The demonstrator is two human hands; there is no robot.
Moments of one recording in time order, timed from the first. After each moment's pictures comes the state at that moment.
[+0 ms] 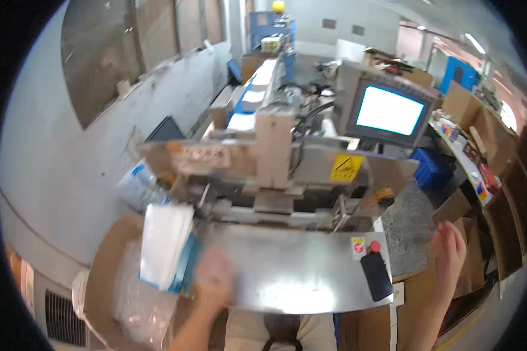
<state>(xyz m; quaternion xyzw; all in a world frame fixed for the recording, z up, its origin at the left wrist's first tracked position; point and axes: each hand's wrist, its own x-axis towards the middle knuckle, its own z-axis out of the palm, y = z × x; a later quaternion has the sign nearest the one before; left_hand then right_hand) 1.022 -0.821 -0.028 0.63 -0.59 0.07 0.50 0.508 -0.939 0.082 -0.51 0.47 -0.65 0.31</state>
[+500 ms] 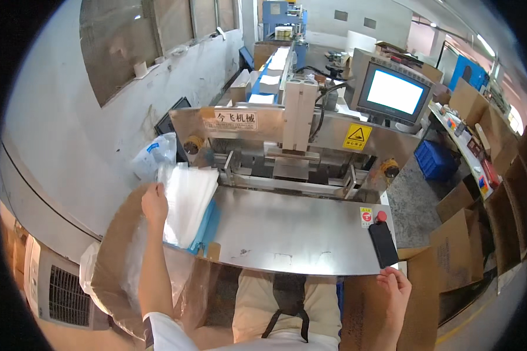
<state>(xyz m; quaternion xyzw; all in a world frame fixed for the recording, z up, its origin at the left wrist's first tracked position) 1.272 -0.801 -0.023 0.83 -0.39 0.19 0.34 0.590 -0.768 -0.027 -0.44 0.53 -0.54 0.48</state>
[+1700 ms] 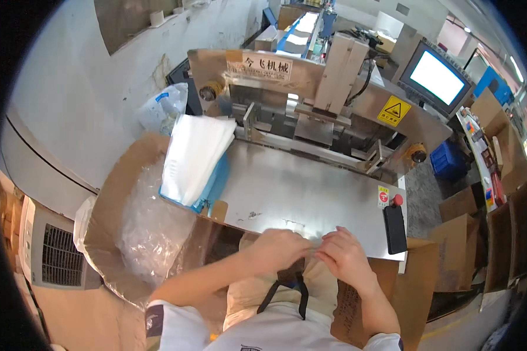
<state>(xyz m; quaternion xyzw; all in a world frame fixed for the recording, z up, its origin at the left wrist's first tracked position) 0.965 -0.748 -0.014 0.51 -0.80 -0.21 0.21 0.744 -0.812 -0.009 -0.93 0.23 -0.23 0.17</state>
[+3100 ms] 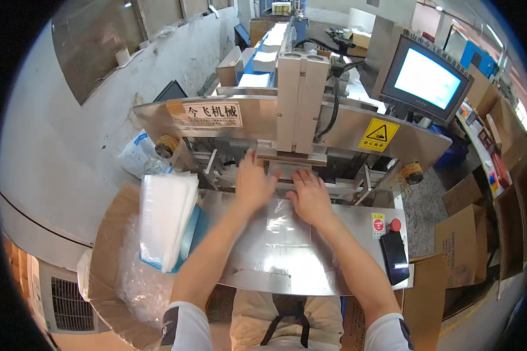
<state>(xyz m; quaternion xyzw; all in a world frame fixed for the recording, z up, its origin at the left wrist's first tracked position) 1.029 -1.014 -0.046 0.72 -0.61 0.05 0.33 0.849 -1.041 -0.068 -0.89 0.41 -0.22 0.04</state>
